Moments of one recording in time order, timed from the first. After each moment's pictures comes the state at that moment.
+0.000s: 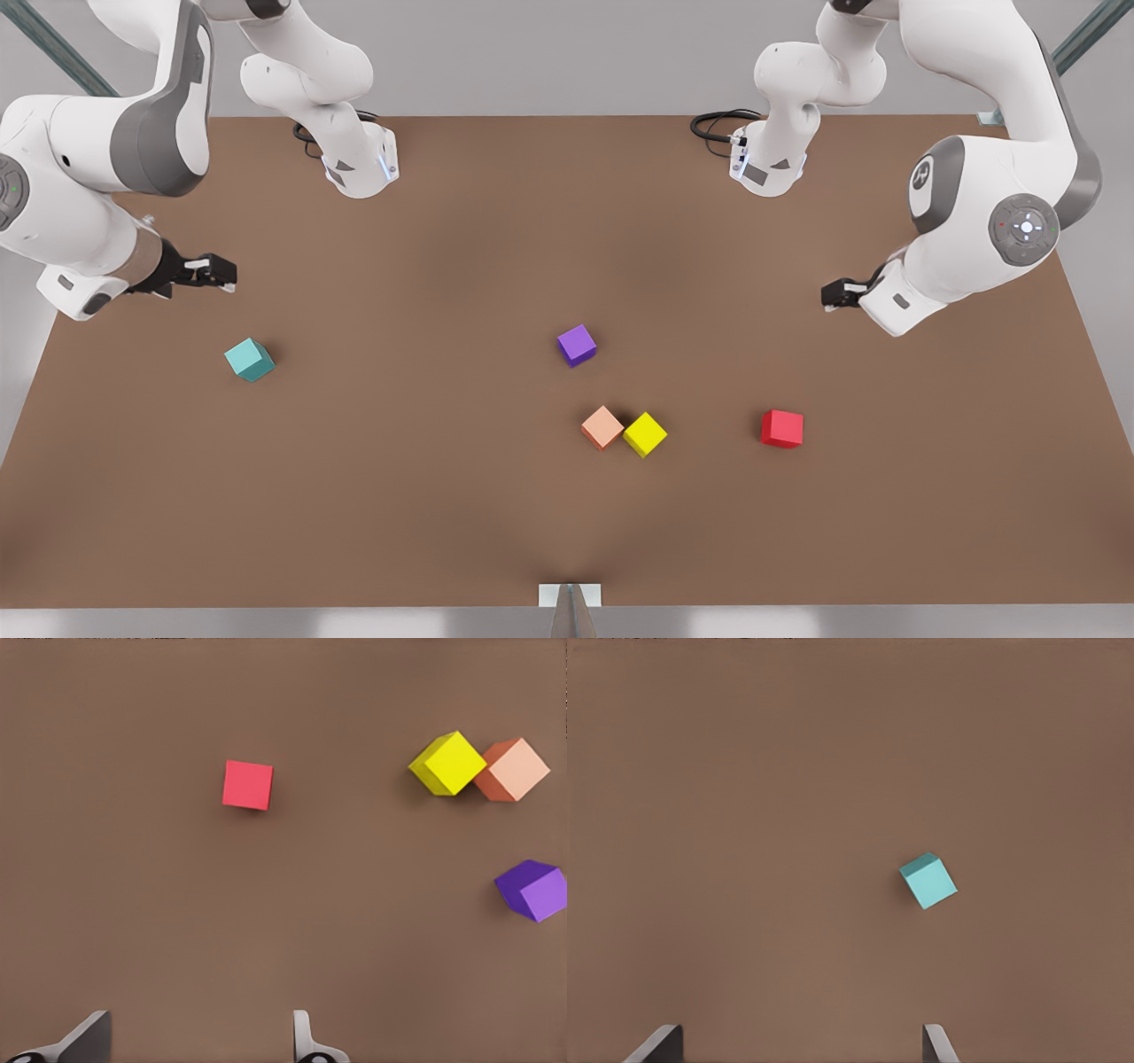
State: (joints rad) left arm -0.16 0.13 0.05 -1.54 -0.03 1.51 -0.05; right arm 0.15 0.12 -0.15 -1.41 -0.04 1.37 -0.13
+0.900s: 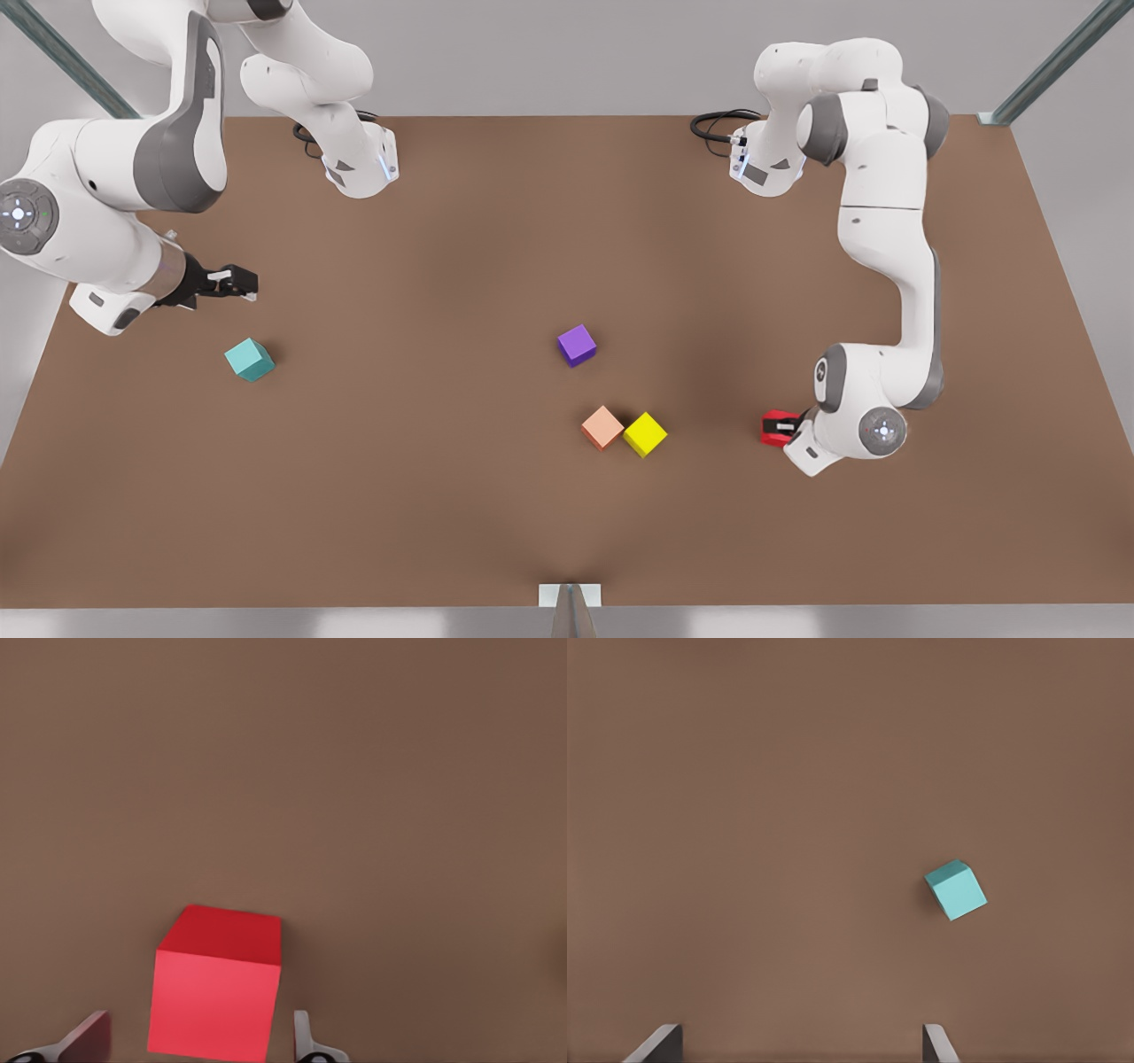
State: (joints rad) left arm -0.15 0.79 0.07 -1.38 -0.08 1.95 -0.01; right arm 0.17 0.13 -0.15 -1.46 0.00 1.41 -0.14
